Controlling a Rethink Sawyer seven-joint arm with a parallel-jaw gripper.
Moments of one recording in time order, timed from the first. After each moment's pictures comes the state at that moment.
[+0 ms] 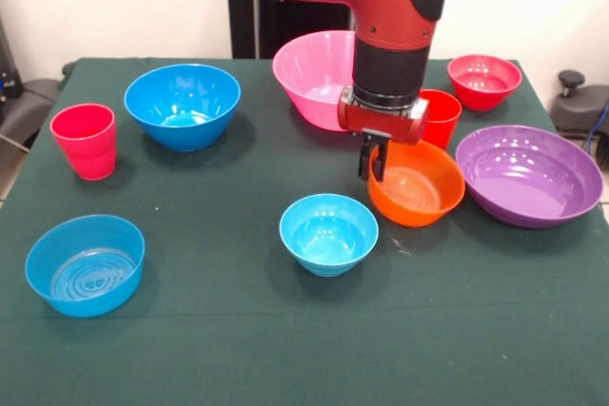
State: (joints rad) arm -0.15 -0.46 0.01 1.71 -0.11 0.22 2.12
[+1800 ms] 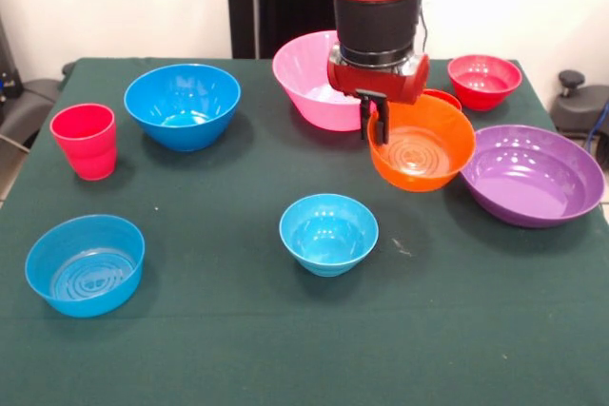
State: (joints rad) arm -0.34 -0.62 0.20 1.76 -0.11 0.44 2.12
